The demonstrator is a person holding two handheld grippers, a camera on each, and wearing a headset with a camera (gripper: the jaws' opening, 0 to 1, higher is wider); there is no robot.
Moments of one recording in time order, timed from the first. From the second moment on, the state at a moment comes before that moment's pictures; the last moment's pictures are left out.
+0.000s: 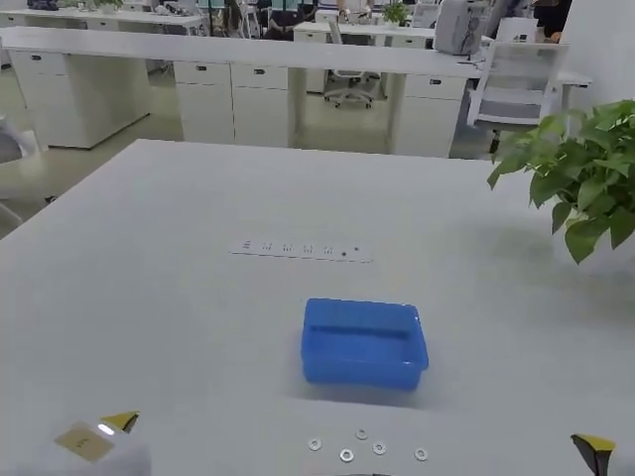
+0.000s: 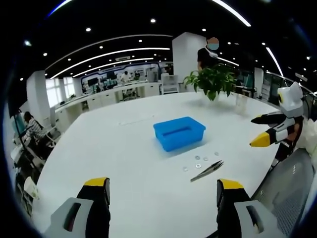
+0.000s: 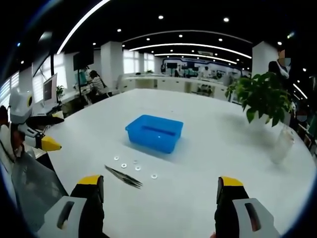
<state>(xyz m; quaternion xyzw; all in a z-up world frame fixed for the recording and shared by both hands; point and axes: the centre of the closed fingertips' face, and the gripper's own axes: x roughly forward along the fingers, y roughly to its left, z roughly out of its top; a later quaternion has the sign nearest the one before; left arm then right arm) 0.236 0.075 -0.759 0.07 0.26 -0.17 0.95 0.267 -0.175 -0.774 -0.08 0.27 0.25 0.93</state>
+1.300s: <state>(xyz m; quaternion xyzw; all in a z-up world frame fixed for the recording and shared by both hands) 0.274 -0.005 -0.859 0.25 0.36 -0.42 0.79 0.259 -0.170 -0.795 -0.07 0.30 0.26 0.91</state>
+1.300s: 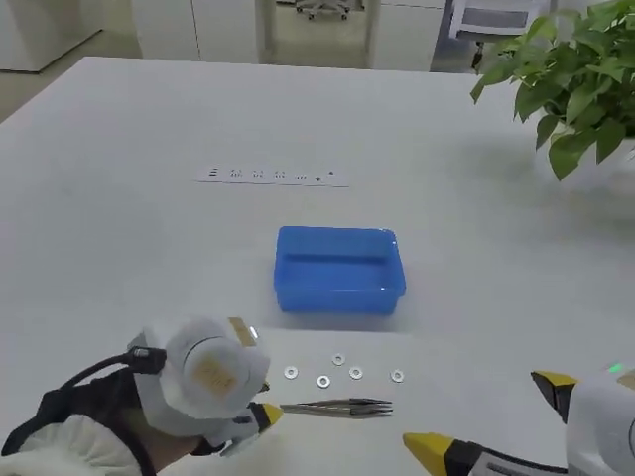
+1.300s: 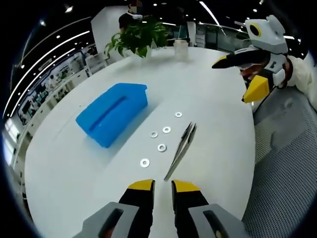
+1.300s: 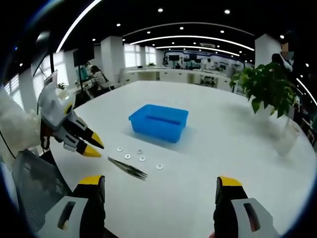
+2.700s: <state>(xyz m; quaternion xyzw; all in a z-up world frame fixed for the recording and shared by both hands) 0.252 -0.041 -0.800 0.27 0.29 -0.48 0.78 0.244 -0.133 -0.800 -0.09 0.31 0.33 0.89</state>
